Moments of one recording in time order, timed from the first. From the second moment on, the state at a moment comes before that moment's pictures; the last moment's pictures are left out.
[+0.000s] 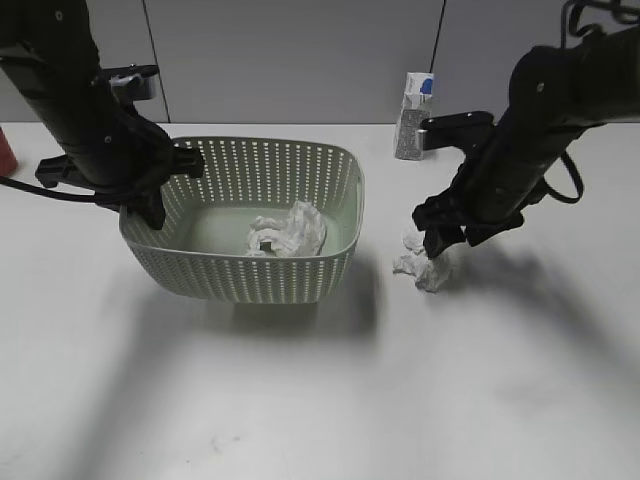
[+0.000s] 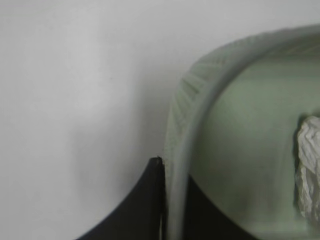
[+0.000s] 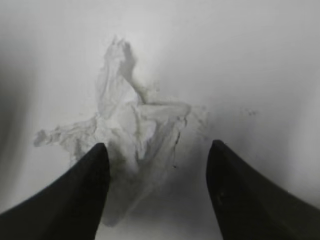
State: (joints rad) left arm -0.39 1.88 -1.31 -0.18 0.86 -0.21; right arm 0.34 2.04 -1.31 0.16 0.62 -0.12
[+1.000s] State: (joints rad) left arm -0.39 1.88 -1.31 -0.16 0.82 -0.22; right arm 0.45 1.78 -1.35 0.15 0.49 -0.23
